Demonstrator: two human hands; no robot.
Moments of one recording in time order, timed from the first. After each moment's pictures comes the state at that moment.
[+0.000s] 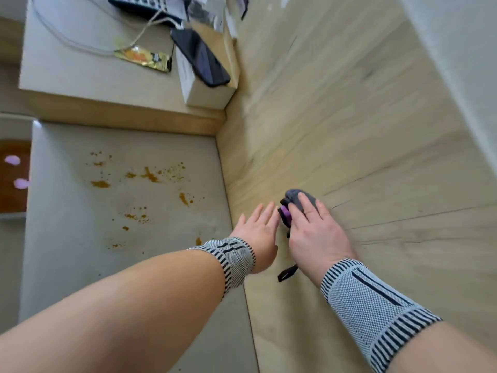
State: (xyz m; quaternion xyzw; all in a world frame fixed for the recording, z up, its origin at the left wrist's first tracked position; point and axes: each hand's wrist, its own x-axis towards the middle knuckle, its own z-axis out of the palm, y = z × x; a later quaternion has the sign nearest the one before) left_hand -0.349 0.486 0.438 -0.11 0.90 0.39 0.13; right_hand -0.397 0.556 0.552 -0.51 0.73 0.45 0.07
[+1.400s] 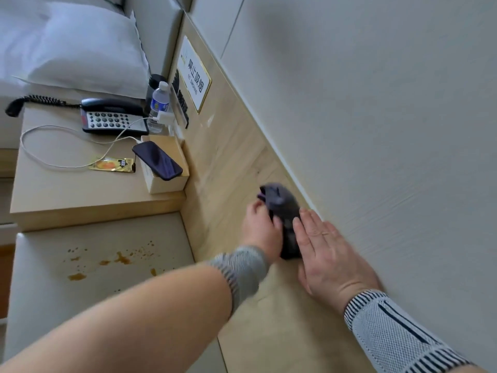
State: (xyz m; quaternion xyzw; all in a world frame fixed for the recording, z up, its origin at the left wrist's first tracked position) left_hand -0.405 0.475 0.643 -0.29 0.74 0.60 -0.13; right_hand -0.426 0.607 0.699 -0.50 0.81 0.24 -0.17
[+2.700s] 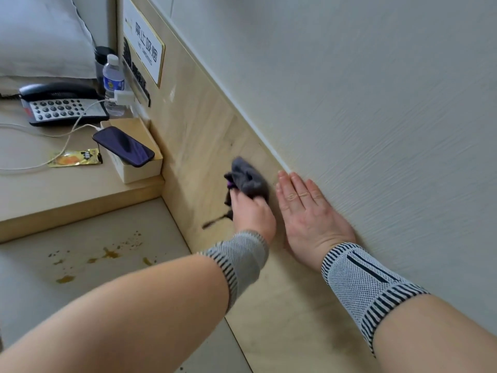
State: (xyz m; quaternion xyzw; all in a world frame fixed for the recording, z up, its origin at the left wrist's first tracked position) left_hand -0.410 0.508 0.638 -0.36 0.57 0.73 -0.16; right_hand -0.424 0.598 0.695 -0.45 0.82 0.29 -0.21
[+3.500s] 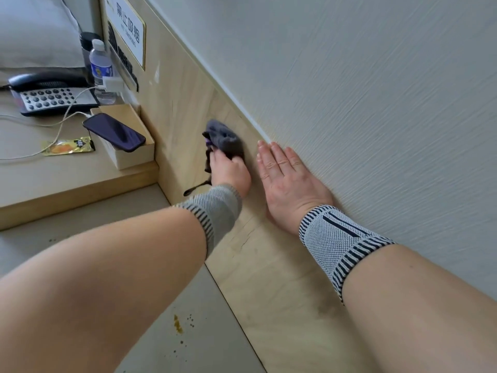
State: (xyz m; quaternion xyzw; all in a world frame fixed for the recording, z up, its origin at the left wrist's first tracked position) left_hand -0.438 0.480 0.622 -0.36 0.61 0.69 -0.15; right_hand -0.409 0.592 0.717 -0.42 0.84 0.34 -0.09
